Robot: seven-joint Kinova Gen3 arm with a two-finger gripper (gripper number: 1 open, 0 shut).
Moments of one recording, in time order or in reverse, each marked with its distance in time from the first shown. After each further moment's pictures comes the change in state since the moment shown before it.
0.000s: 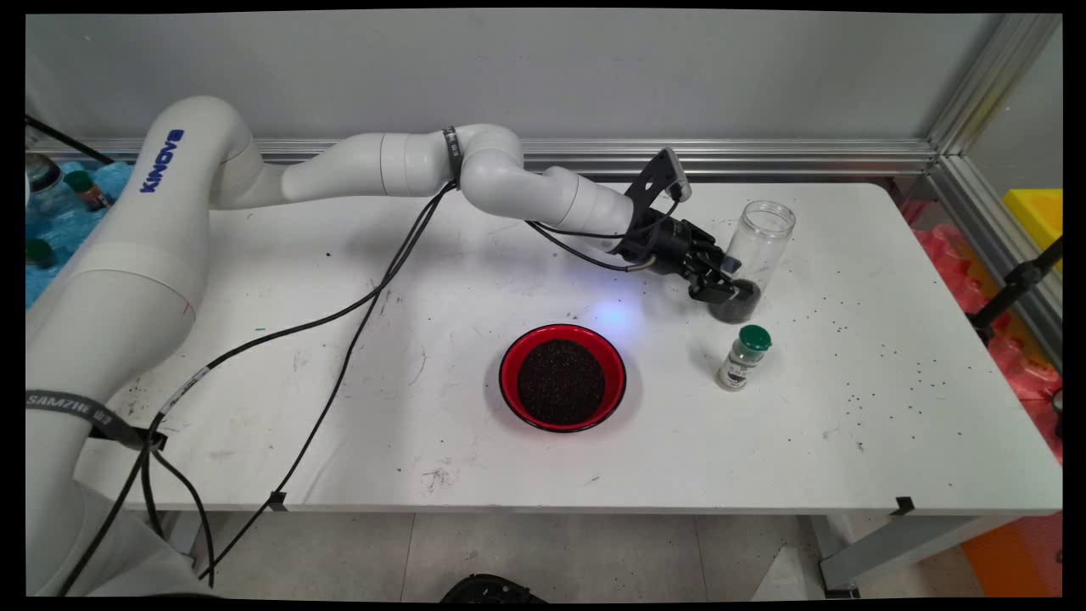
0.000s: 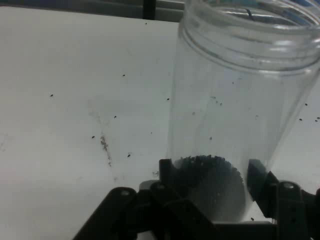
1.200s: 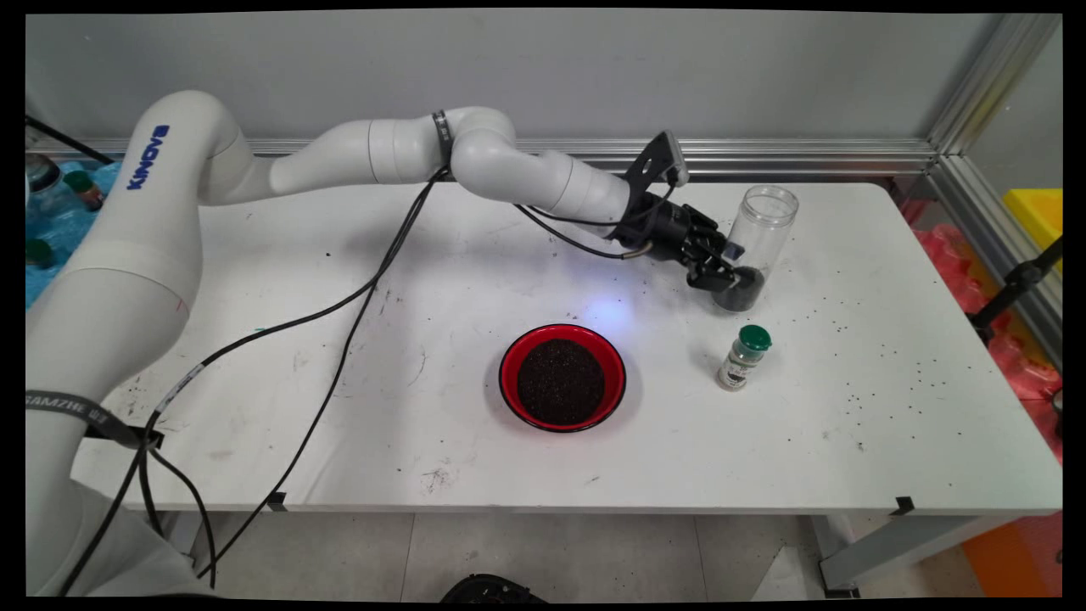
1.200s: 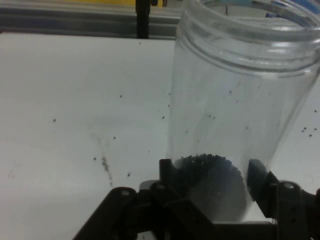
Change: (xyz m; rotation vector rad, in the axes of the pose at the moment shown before) arm 0.019 0.000 -0.018 -0.010 0.019 0.051
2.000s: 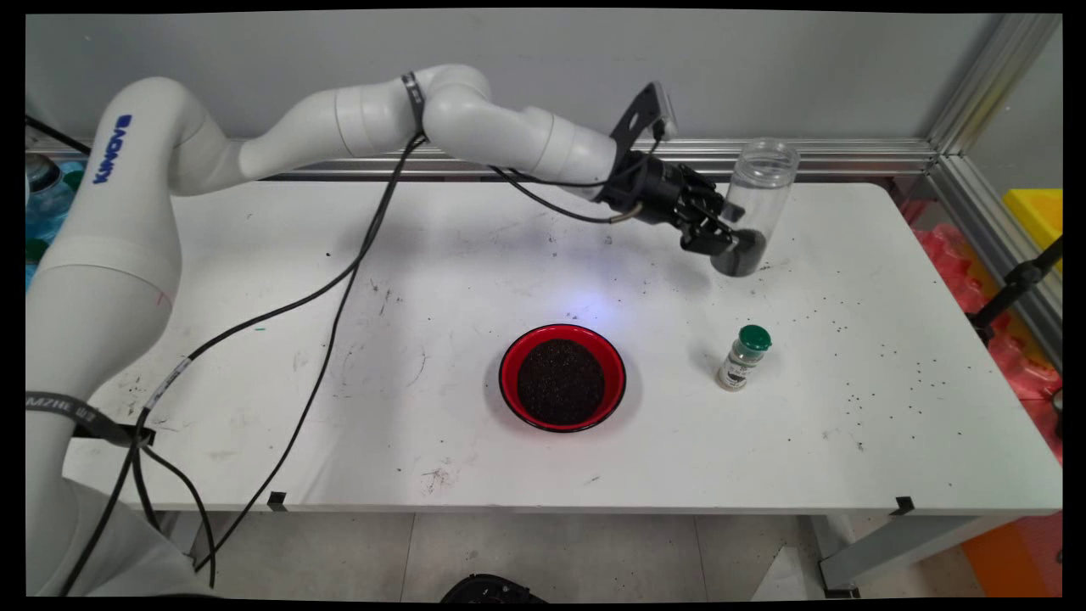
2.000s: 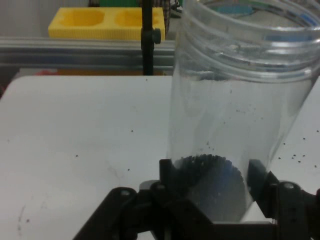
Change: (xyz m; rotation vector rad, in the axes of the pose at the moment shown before) arm 0.035 -0.004 -0.044 0.010 0.040 0.037
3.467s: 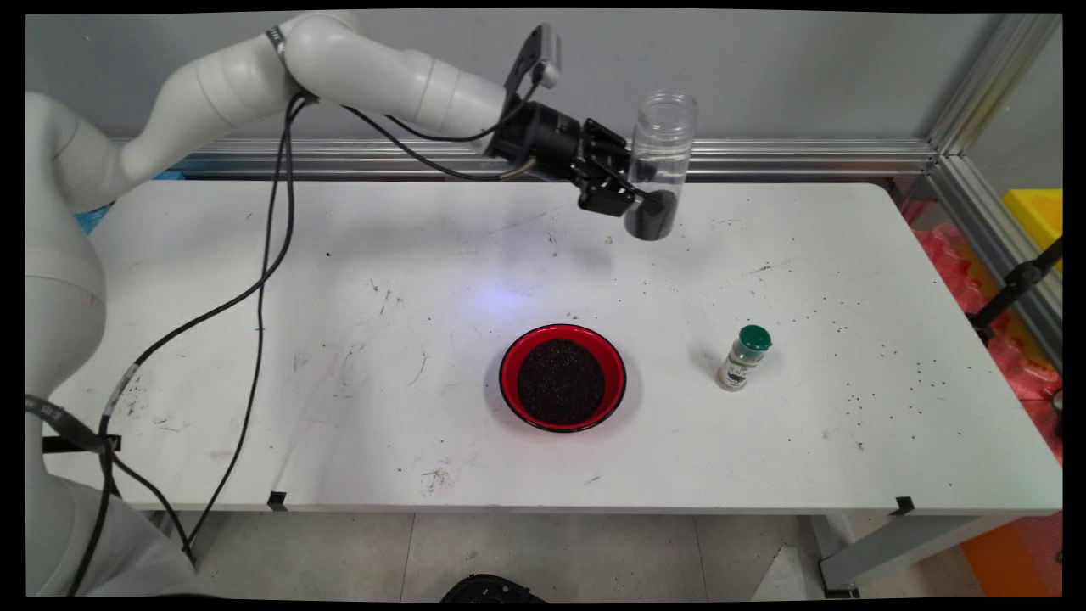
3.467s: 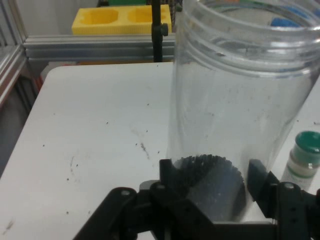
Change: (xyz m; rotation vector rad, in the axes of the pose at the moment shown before) arm -0.003 -0.006 -0.134 0.019 -0.025 0.040
